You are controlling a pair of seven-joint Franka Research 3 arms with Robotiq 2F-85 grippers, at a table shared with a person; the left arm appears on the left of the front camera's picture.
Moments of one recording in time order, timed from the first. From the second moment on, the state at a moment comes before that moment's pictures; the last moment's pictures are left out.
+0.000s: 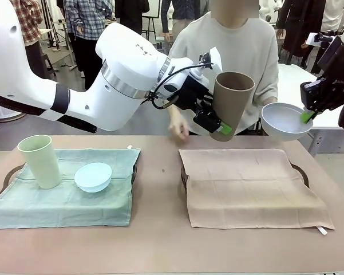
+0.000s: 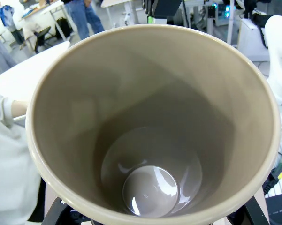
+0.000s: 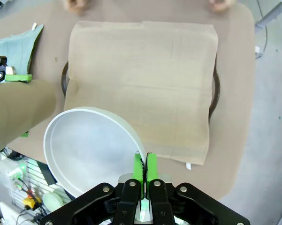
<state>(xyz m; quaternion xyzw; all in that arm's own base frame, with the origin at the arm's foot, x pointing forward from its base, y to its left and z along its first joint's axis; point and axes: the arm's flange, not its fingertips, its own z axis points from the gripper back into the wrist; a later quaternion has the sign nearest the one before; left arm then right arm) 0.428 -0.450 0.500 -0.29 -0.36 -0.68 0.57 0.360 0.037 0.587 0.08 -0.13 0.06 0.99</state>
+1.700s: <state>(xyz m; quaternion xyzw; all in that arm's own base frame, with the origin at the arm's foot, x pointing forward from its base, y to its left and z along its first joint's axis) 0.482 -0.455 0.332 -0.38 -0.34 -0.67 0.55 0.443 0.019 0.411 0.06 -0.08 0.07 0.99</state>
